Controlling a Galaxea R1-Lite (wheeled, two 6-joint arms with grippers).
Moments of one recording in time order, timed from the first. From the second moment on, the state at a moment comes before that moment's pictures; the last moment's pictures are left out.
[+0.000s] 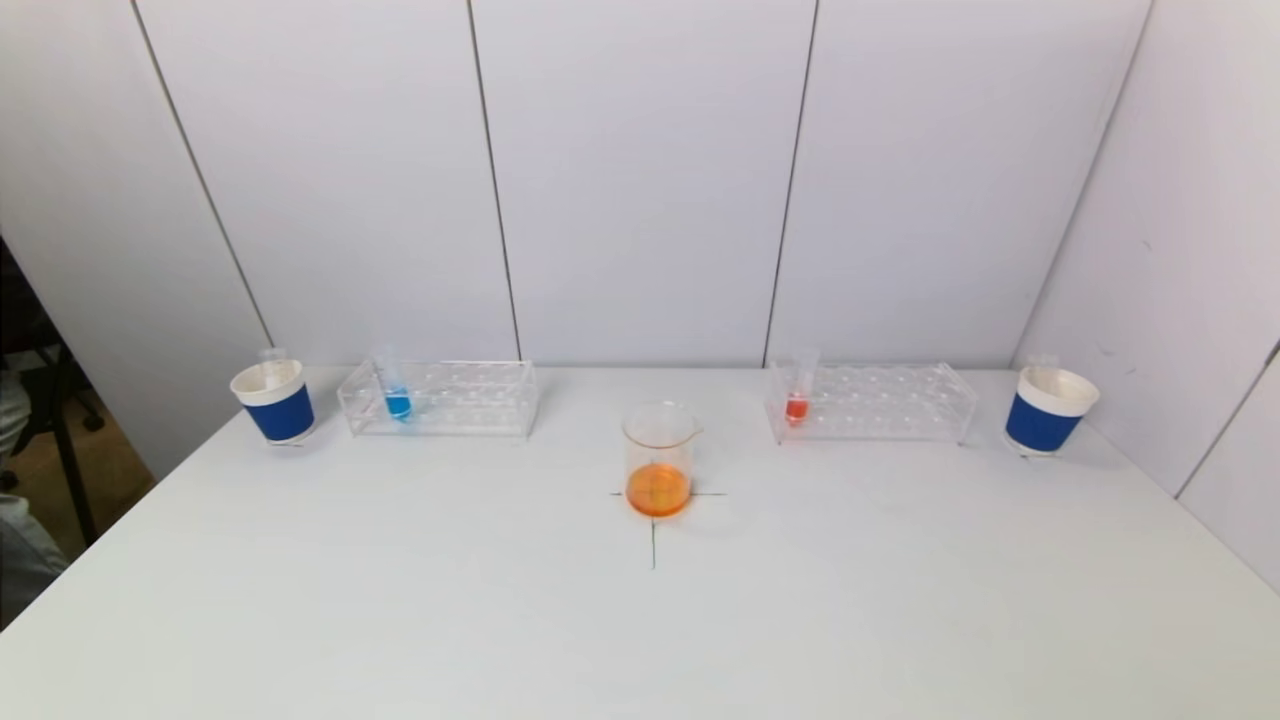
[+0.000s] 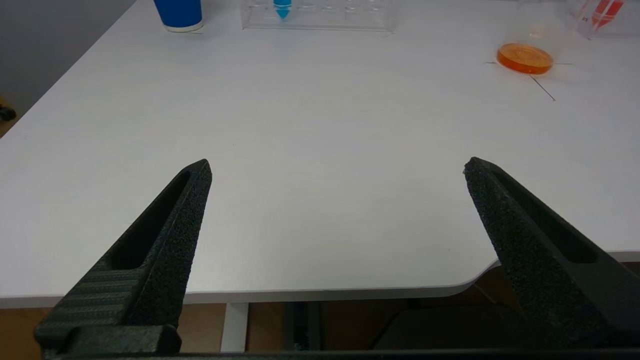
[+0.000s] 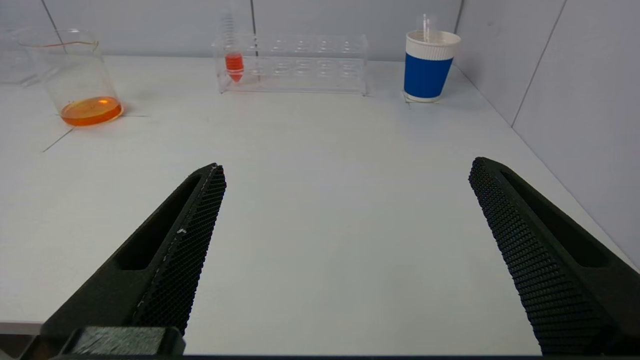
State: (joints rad) left arm 0.00 0.00 -0.11 0.21 -0.07 -0.06; right arm 0.00 0.00 0.00 -0.01 0.00 0.00
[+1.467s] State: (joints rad) left arm 0.00 0.00 -0.05 0.12 0.01 -0.01; right arm 0.00 0.00 0.00 -0.01 0.00 0.00
